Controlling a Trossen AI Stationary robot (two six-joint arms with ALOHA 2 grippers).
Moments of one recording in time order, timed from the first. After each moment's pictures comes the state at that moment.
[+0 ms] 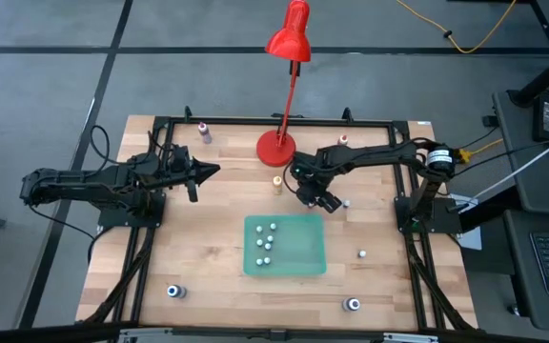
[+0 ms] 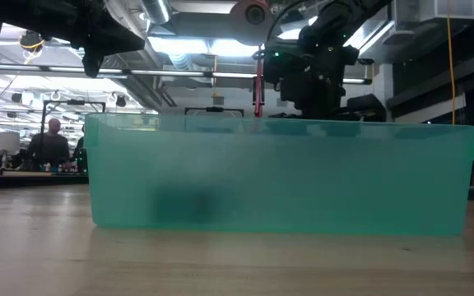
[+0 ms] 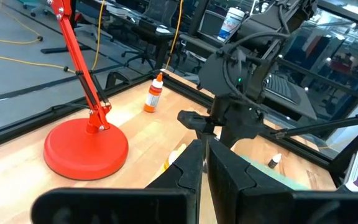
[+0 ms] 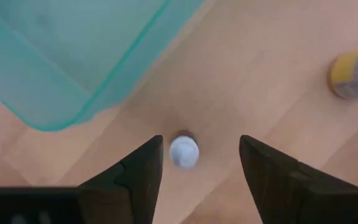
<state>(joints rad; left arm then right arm) 0.11 0.50 0.39 0.00 -0.23 -0.41 -0.20 1.82 1.21 -0.77 -0.26 -0.92</state>
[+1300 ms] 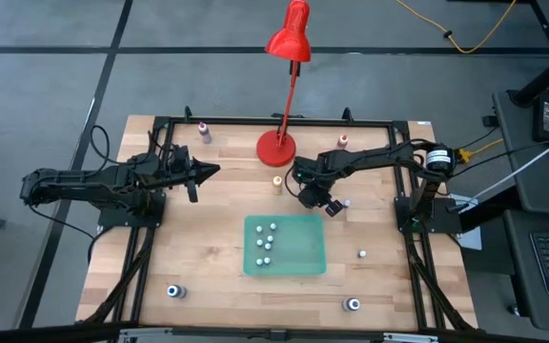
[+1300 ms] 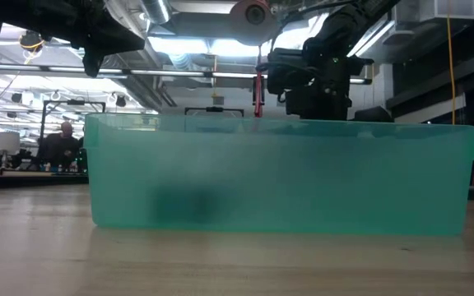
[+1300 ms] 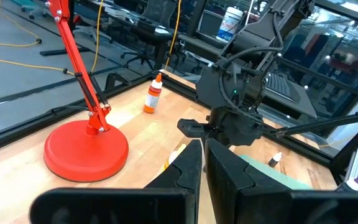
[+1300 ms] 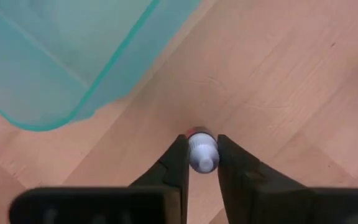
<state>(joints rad) 0.11 0.50 0.39 0.00 -0.23 -0.40 -0.20 1.83 1.14 -0.71 -0.26 -0.90</state>
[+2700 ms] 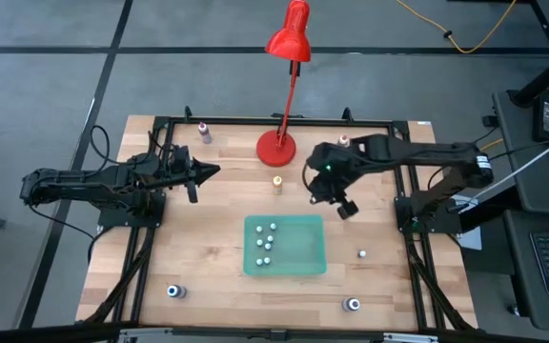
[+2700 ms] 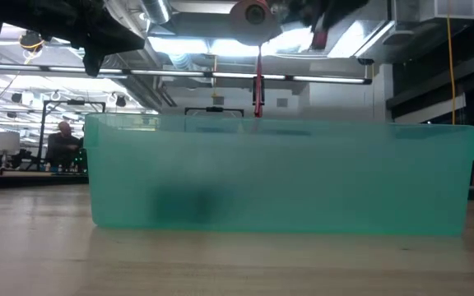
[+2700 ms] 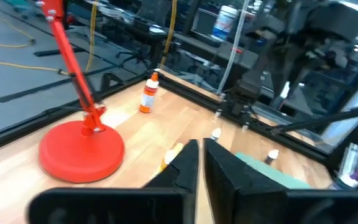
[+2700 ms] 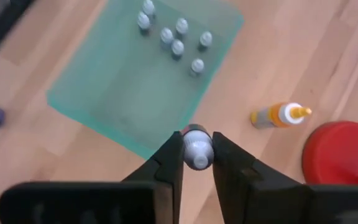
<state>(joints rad) 0.11 0.50 0.39 0.00 -0.21 -0.39 0.00 1.52 1.55 -1.10 -0.19 -0.51</state>
